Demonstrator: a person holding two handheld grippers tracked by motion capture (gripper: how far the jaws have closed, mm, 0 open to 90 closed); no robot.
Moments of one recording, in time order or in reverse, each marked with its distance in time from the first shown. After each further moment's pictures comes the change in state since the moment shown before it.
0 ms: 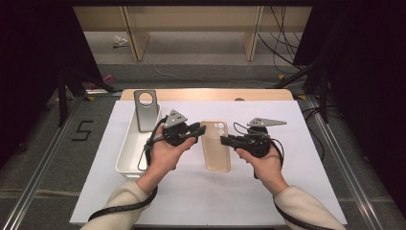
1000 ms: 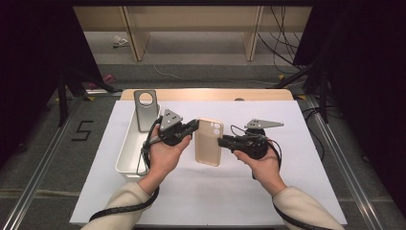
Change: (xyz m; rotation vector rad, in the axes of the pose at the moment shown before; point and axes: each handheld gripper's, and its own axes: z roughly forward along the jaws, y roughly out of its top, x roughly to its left) left arm -0.001 0.004 -0.015 -0.070 0.113 0.010; right arm 0.002 -0.004 0.005 -0.005 0.004 -0.027
